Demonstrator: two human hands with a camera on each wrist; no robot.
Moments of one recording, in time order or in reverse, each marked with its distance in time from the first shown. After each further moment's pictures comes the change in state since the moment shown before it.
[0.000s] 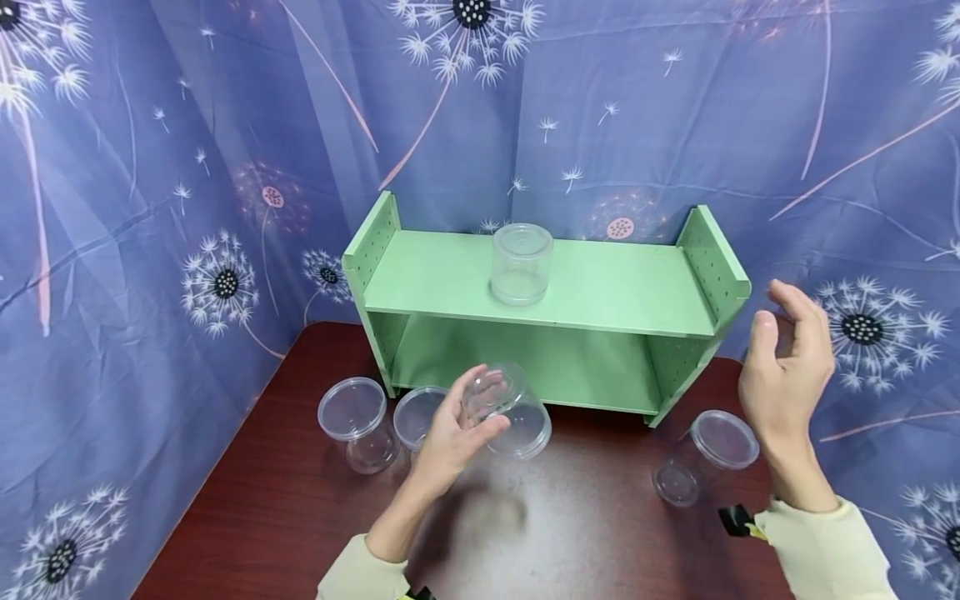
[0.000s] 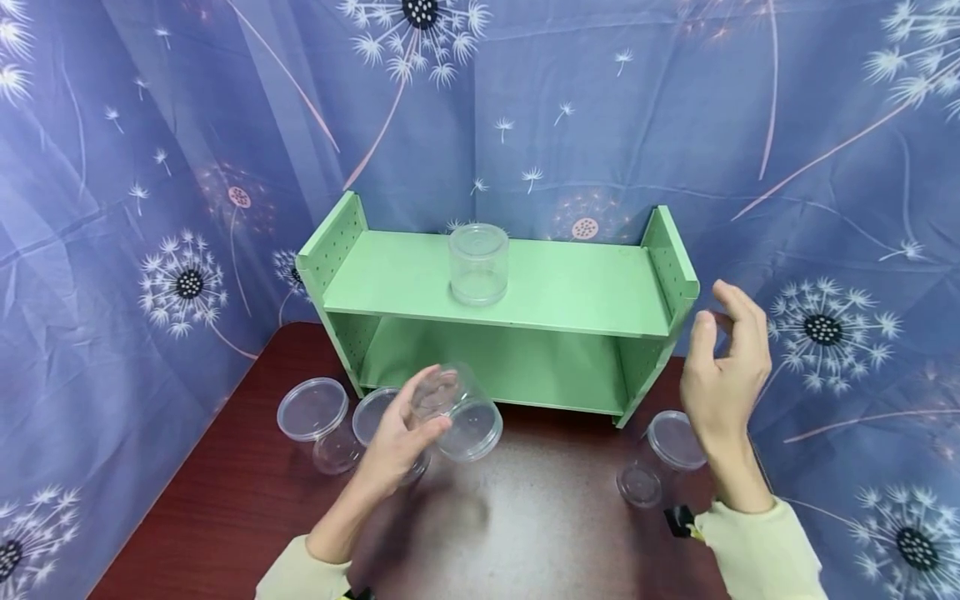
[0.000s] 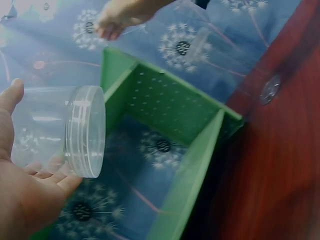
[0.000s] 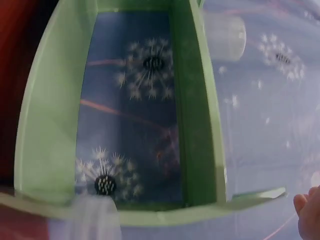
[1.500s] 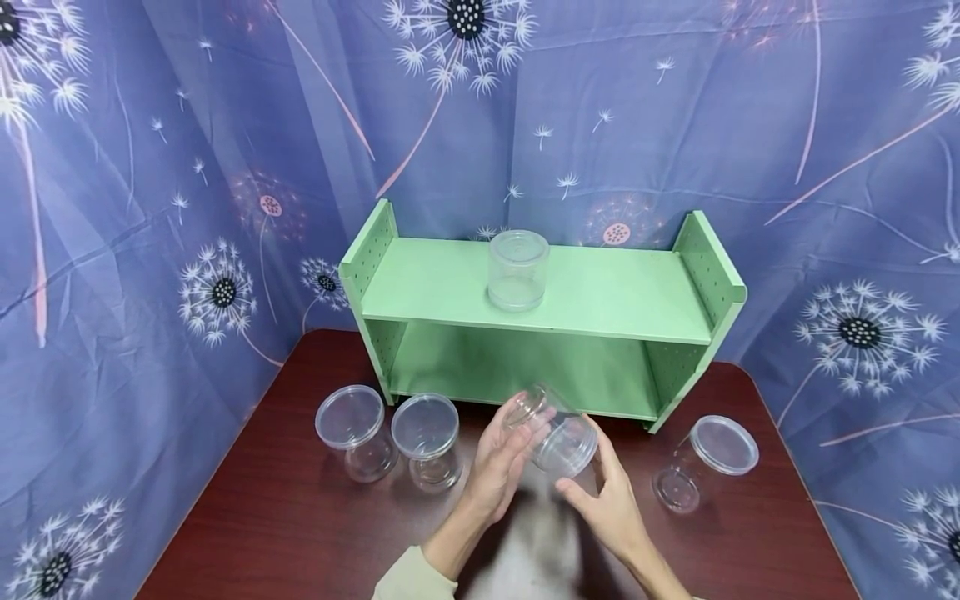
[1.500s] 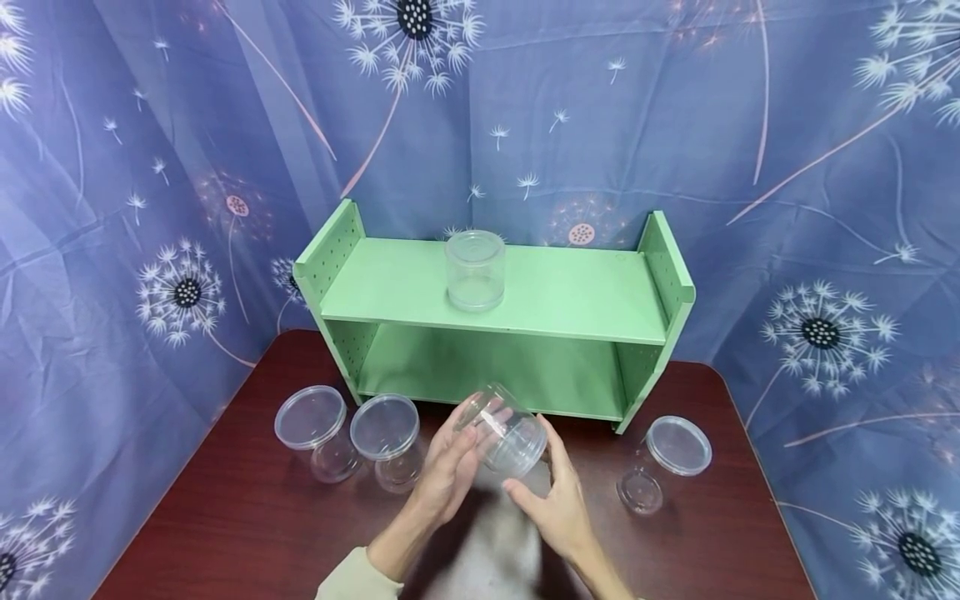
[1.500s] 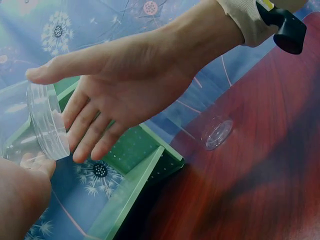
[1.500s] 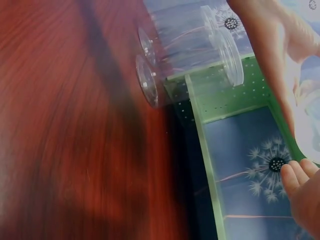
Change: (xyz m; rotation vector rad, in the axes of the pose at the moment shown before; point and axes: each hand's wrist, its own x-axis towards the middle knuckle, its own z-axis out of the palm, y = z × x) left_hand 0.001 -0.062 0.052 -0.454 -0.030 0.000; right_hand -0.201 0.019 0.022 0.294 -0.680 0.409
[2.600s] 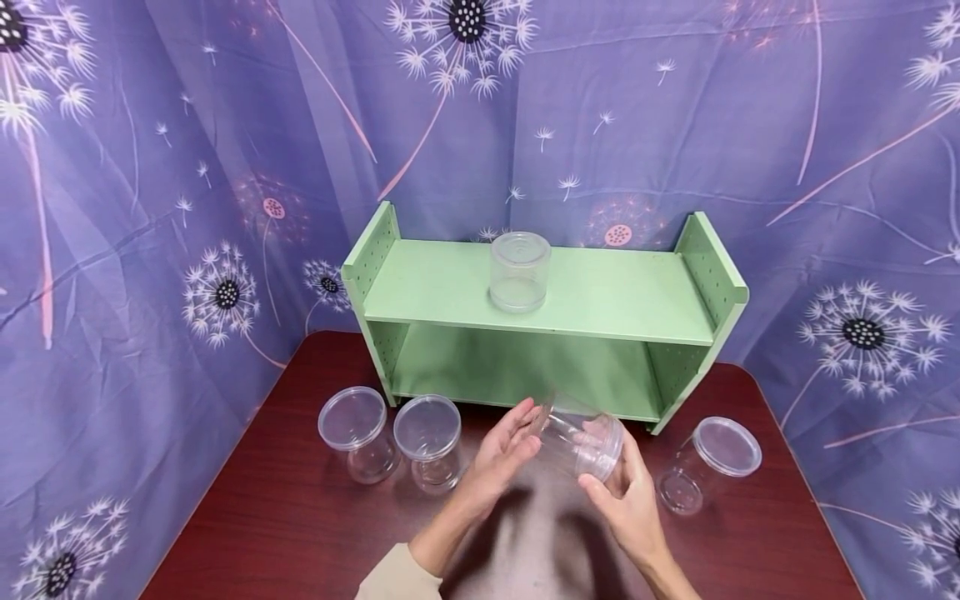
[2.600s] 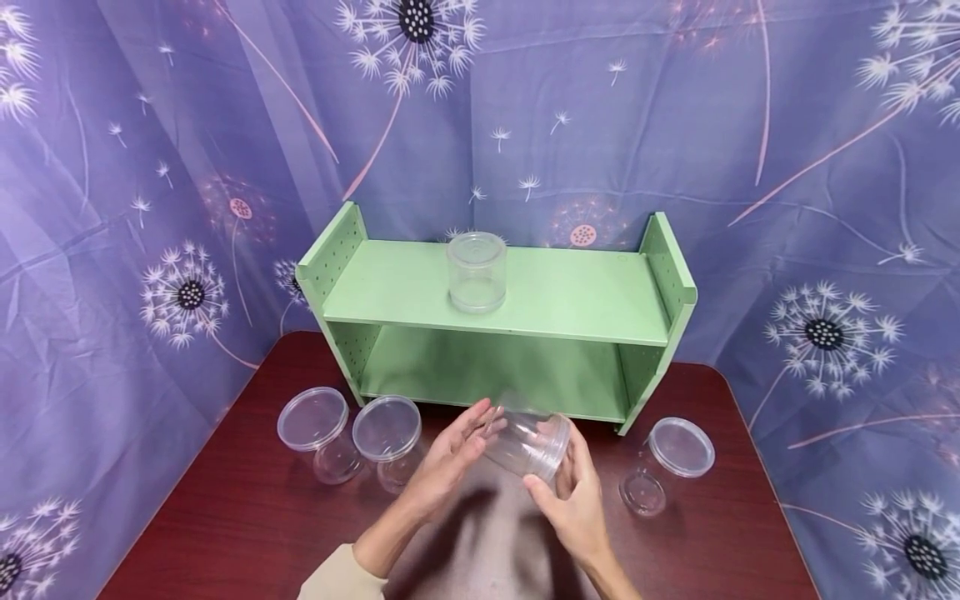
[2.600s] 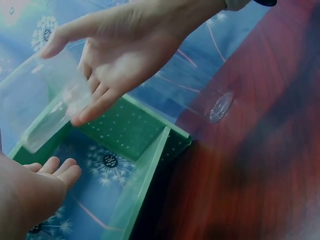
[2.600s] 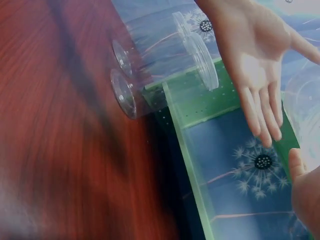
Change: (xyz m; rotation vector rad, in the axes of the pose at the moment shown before) left_hand -0.001 0.017 -0.009 0.341 -0.084 -0.159; right_hand 0.000 -0.015 -0.010 0.344 0.018 -0.058
